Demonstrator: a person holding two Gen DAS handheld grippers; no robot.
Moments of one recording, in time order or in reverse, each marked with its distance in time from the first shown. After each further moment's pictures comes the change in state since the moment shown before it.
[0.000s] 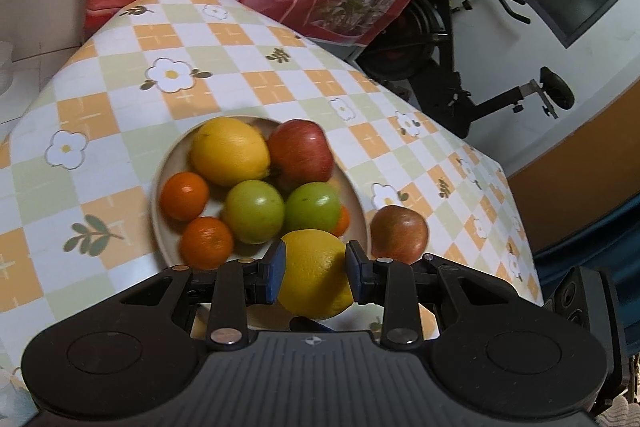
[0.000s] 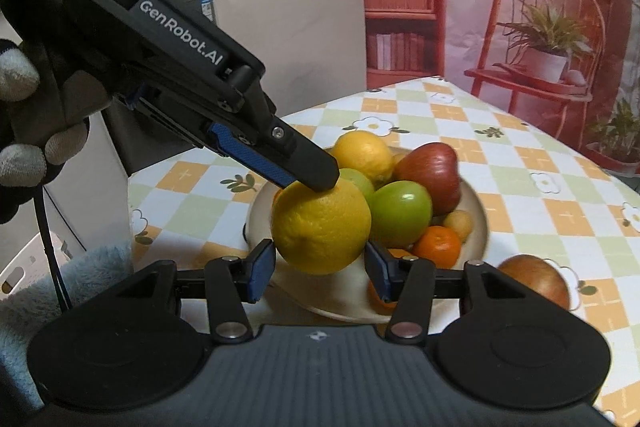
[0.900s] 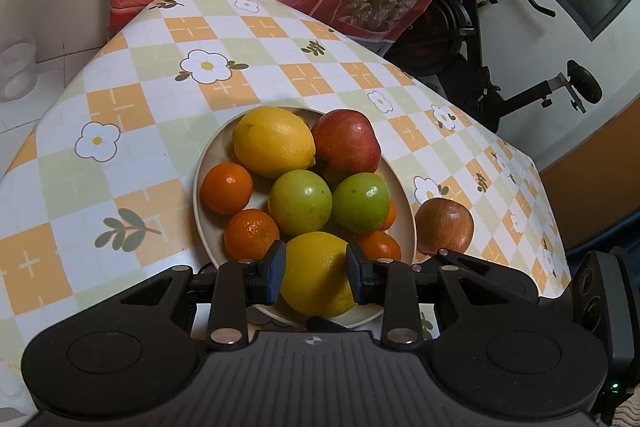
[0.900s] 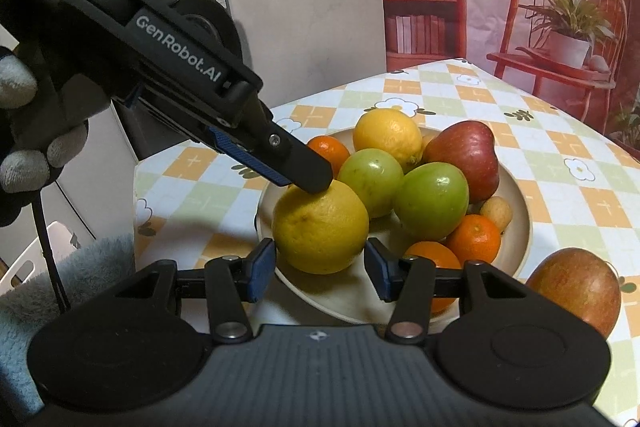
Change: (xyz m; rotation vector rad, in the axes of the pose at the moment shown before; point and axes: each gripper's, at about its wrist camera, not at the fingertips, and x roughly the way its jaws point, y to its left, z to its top) left arm 0.004 0.011 -0.007 0.010 0.003 0.091; right arm 0.028 0.000 -0.005 0.004 0.036 0.055
